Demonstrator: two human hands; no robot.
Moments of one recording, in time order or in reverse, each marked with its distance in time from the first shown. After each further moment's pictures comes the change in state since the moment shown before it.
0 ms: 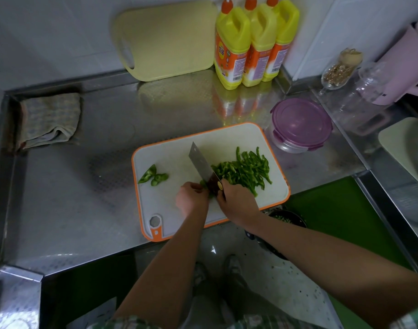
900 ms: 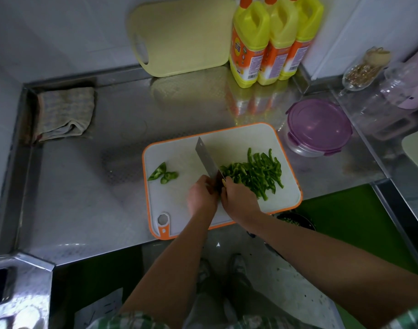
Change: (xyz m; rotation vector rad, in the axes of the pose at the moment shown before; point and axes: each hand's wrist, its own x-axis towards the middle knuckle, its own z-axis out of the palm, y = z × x) left_hand -0.002 0.007 -0.007 0.077 -0.105 0.147; right_hand 0.019 -0.009 0.014 -0.023 -0.058 0.049
